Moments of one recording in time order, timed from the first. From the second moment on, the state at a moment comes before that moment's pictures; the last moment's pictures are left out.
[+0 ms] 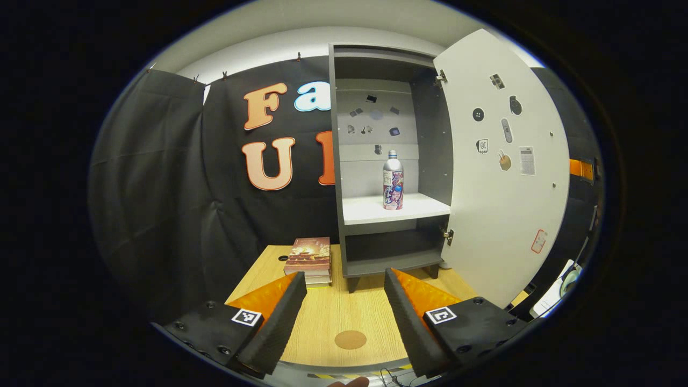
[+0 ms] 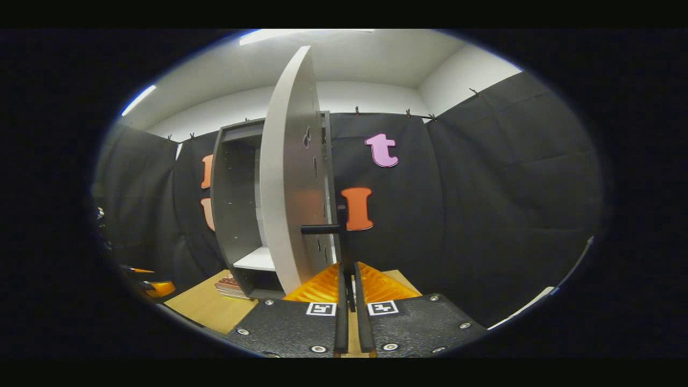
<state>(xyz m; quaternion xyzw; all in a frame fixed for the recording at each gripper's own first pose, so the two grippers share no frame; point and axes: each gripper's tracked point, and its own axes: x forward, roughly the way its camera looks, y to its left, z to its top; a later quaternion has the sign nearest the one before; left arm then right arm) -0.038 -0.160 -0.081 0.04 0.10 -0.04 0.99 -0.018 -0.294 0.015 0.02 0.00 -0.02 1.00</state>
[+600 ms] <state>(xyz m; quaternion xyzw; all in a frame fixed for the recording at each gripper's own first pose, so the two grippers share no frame) -0.028 -0.161 -0.065 0.03 0.09 -0.02 1.00 -0.039 -0.289 0.021 0.02 -0.01 -0.01 1.00</state>
